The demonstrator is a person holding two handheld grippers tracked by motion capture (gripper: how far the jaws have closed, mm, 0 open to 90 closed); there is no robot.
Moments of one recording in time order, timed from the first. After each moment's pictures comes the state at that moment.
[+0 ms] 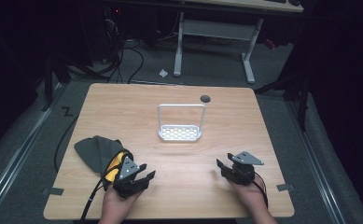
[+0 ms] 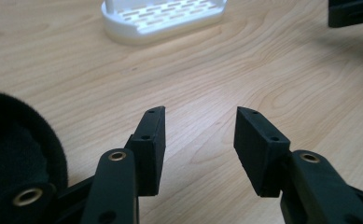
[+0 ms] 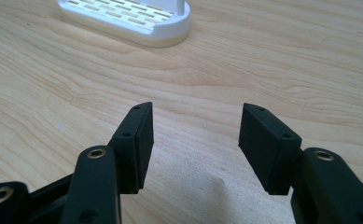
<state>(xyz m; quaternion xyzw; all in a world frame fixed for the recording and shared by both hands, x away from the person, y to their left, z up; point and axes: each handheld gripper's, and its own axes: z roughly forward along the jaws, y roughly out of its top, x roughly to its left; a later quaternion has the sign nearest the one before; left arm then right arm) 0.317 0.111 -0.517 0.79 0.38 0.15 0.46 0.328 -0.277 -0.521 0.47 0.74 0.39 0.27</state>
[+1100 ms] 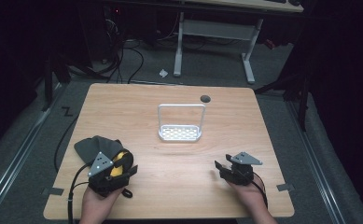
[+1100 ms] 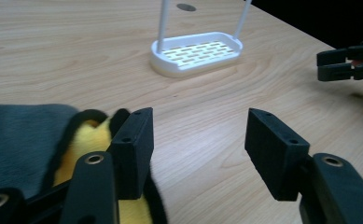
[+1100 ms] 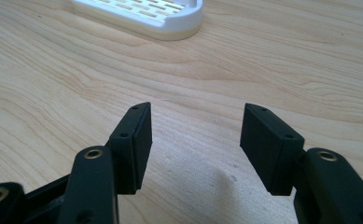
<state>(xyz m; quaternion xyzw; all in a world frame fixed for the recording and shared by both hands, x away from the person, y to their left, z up) 0.310 0.171 -0.481 0.75 0.41 0.16 0.50 0.329 -0.276 -0.524 0.46 0.76 0.39 0.25</state>
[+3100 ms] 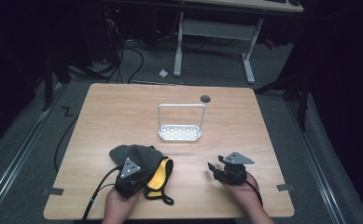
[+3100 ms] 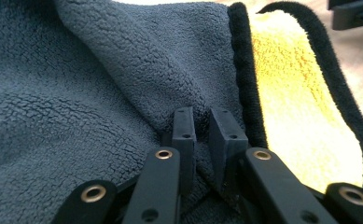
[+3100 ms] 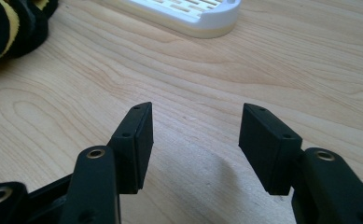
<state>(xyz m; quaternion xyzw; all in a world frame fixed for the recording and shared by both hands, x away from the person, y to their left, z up) 0.321 0.109 -0.536 0.79 0.40 0.13 0.45 0.333 -0.257 -0.529 0.44 0.78 0.39 0.23</state>
